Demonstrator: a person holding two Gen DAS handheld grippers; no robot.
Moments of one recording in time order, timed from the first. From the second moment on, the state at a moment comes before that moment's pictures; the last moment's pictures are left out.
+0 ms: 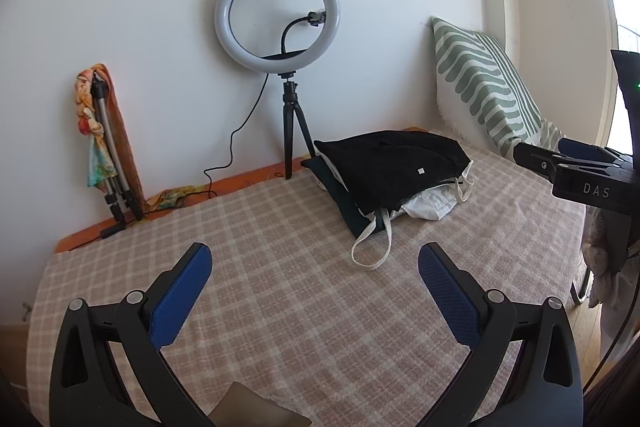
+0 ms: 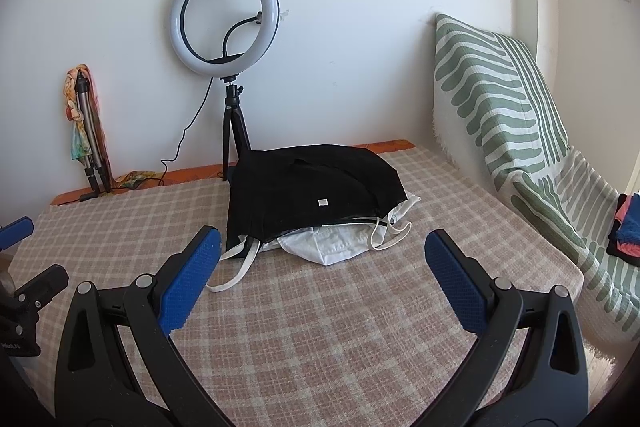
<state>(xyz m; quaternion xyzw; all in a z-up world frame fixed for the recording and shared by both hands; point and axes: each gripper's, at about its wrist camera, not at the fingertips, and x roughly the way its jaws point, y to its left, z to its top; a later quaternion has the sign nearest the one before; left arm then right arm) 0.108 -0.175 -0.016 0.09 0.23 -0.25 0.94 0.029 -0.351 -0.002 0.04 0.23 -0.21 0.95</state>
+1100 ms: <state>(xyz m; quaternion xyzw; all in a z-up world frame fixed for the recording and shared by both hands) 0.108 -0.173 -0.016 0.09 0.23 -0.25 0.94 0.035 -0.354 -0.011 0.04 0.24 -0.20 0.95</state>
